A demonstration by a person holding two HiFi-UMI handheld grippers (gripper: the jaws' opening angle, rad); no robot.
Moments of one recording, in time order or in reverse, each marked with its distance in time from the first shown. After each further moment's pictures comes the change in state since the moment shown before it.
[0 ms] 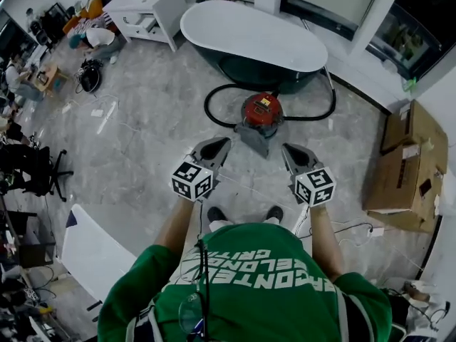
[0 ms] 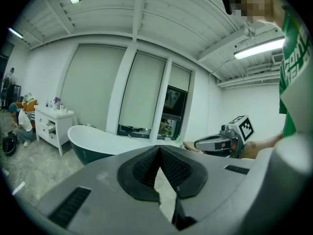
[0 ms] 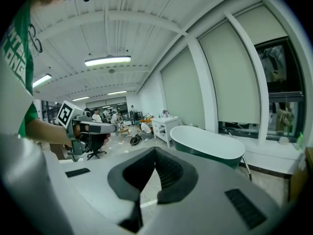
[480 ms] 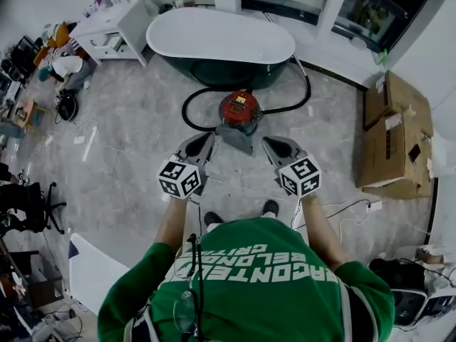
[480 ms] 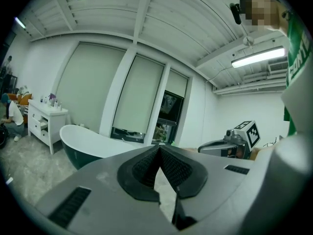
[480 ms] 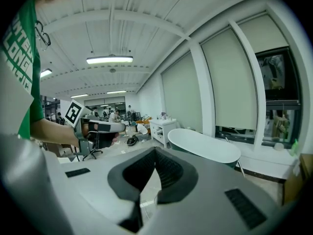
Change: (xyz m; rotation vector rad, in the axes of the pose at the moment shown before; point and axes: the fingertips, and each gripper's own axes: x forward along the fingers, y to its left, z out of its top) left arm 0.017 -0.004 0.012 -0.032 -0.051 -0.062; right arm -0.015 0.011 0.009 -0.033 -0.019 -0.036
